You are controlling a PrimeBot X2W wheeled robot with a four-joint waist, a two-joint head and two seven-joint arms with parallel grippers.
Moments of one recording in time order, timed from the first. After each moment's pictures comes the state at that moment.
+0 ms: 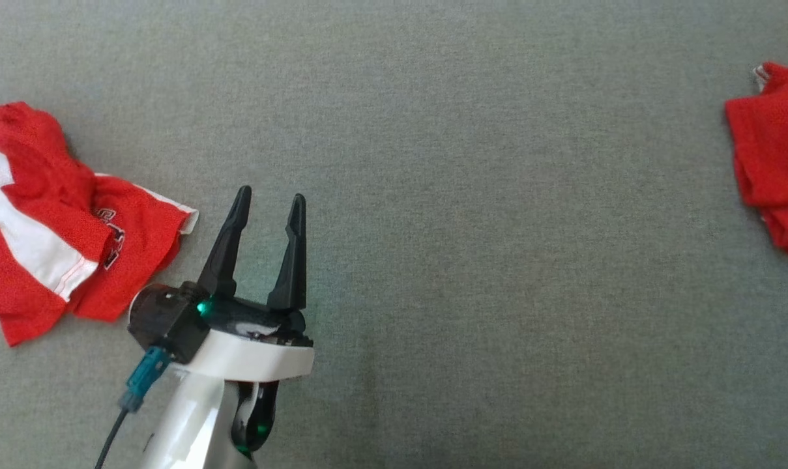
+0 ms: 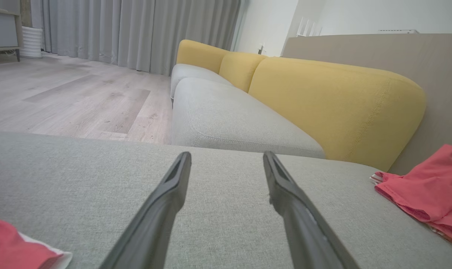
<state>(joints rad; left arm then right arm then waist) -0.22 0.05 -0.27 0.14 -0.31 -0.13 -0.25 -0.69 -0.61 -0.20 0.93 -0.08 0.13 -0.07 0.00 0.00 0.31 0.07</state>
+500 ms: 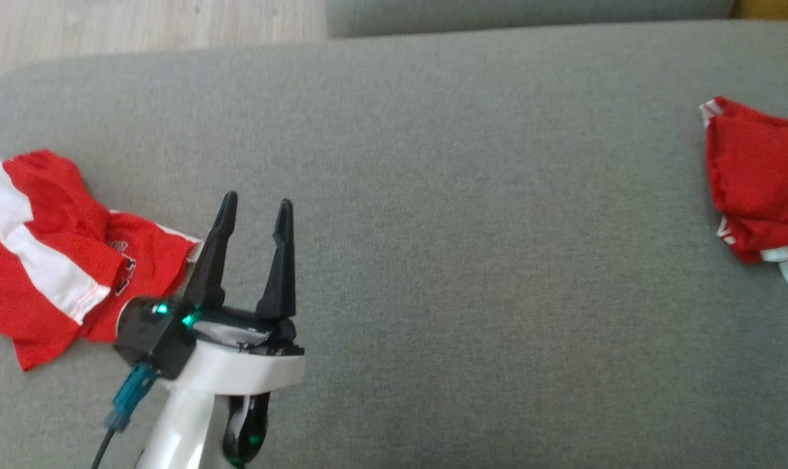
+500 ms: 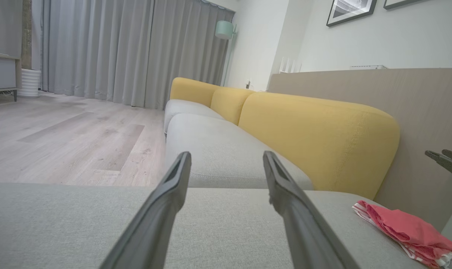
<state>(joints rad) -0.17 0.05 -0.24 0.08 -0.30 -0.13 -0.25 -0.67 -0.36 -0.23 0.71 -0.05 0.13 -0.16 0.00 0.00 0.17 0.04</state>
